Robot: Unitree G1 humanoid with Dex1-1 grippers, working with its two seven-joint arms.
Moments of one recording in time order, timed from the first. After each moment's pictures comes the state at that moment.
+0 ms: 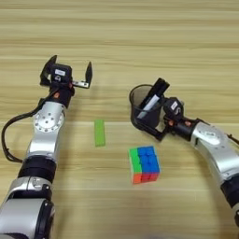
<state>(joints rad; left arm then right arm) -0.43 0.21 0.09 0.60 -0.01 -0.40 -0.12 -0.31 -0.17 0.19 0.43 0.10 -0.14 0.68</state>
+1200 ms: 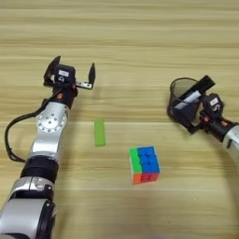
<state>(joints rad) -0.43 0.20 0.07 0.61 -0.01 -0.40 -0.11 -0.15 -0.28 -0.02 0.19 0.15 0.04 0.53</state>
